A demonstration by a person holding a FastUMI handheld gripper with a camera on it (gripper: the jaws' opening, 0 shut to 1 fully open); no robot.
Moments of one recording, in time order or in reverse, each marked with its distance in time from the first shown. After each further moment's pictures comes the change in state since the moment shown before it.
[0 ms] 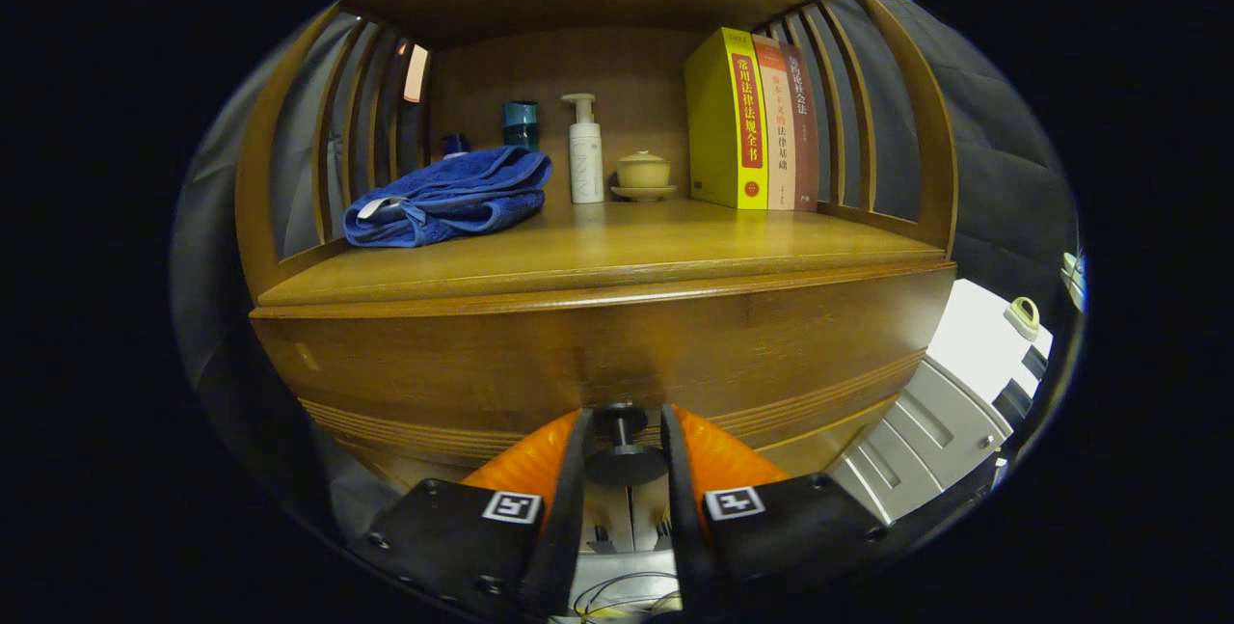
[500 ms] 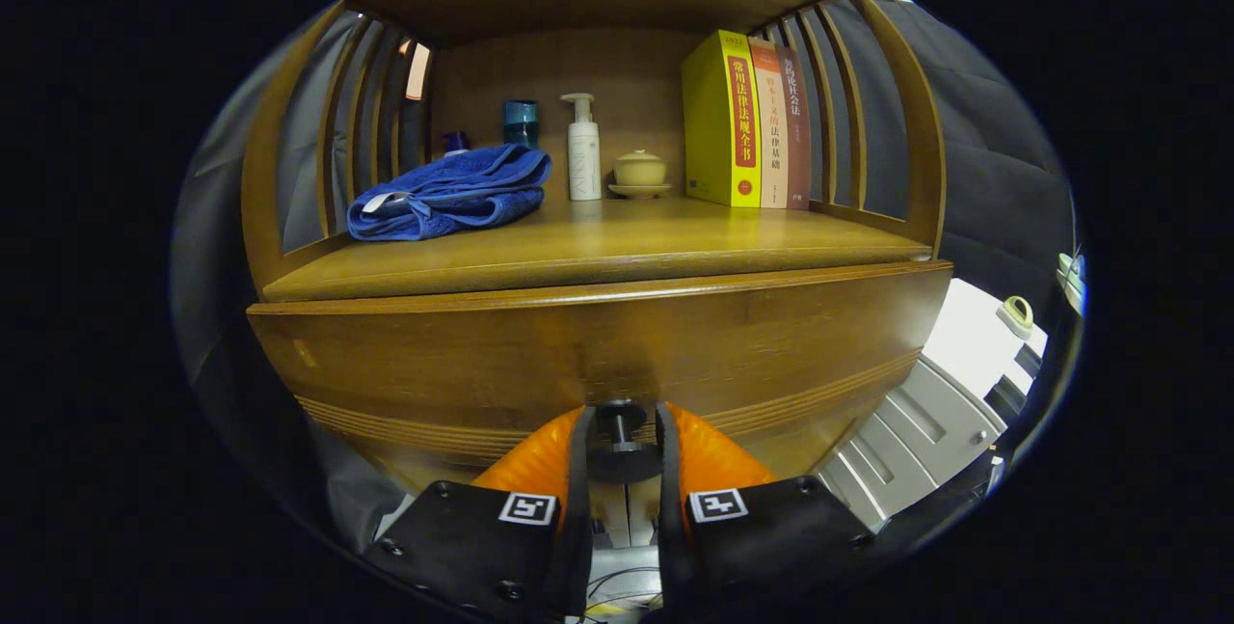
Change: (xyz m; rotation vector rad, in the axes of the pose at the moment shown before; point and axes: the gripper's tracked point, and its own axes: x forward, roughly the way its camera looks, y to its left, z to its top) arm -0.018 -0.003 -0.003 0.002 0.002 -0.016
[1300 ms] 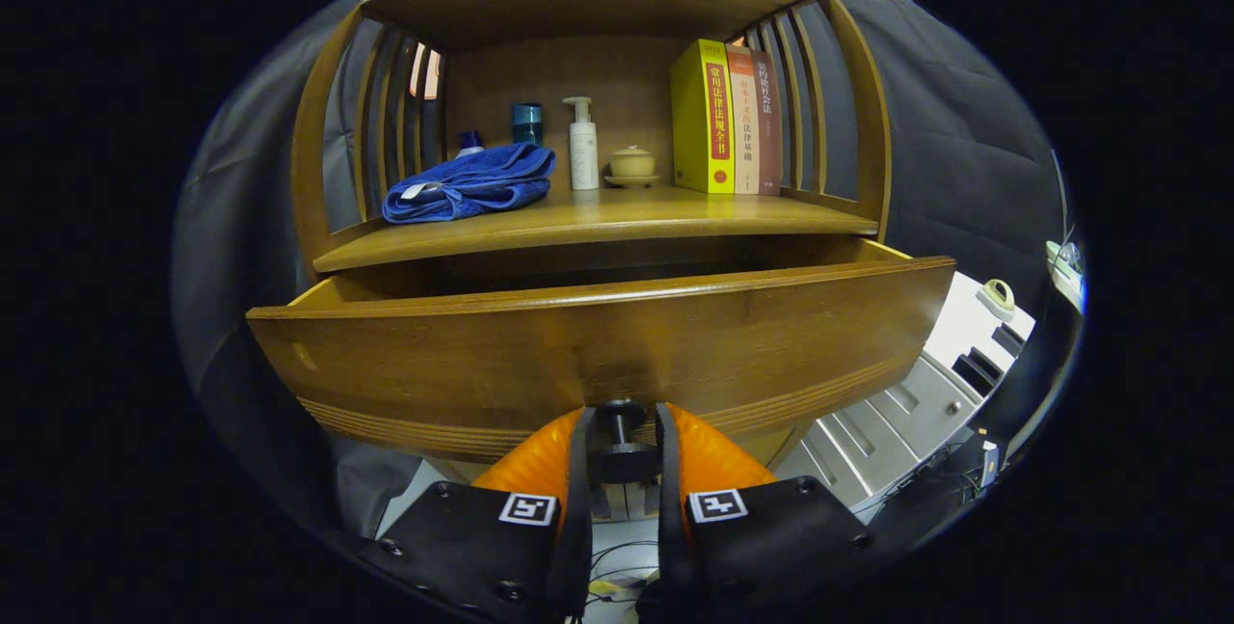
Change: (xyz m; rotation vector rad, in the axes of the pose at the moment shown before) arm -0.072 -0.008 -0.018 0.008 0.035 0.009
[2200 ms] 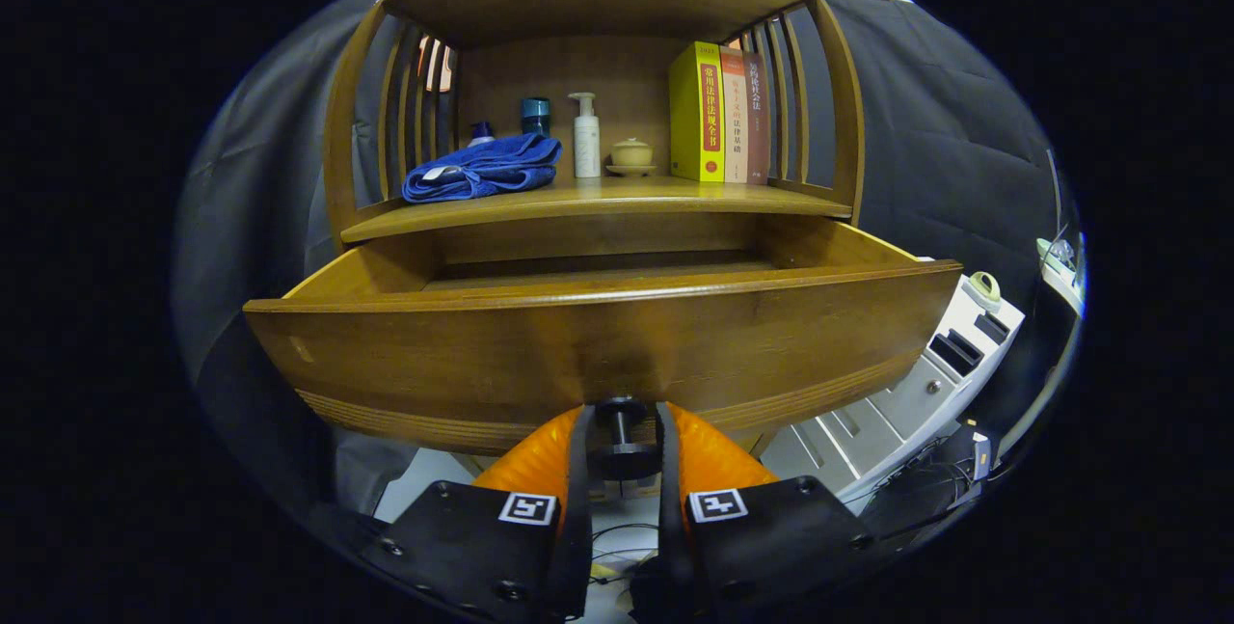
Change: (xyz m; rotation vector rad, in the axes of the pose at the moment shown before) arm -0.045 -0.002 -0.018 -0.026 0.016 -0.008
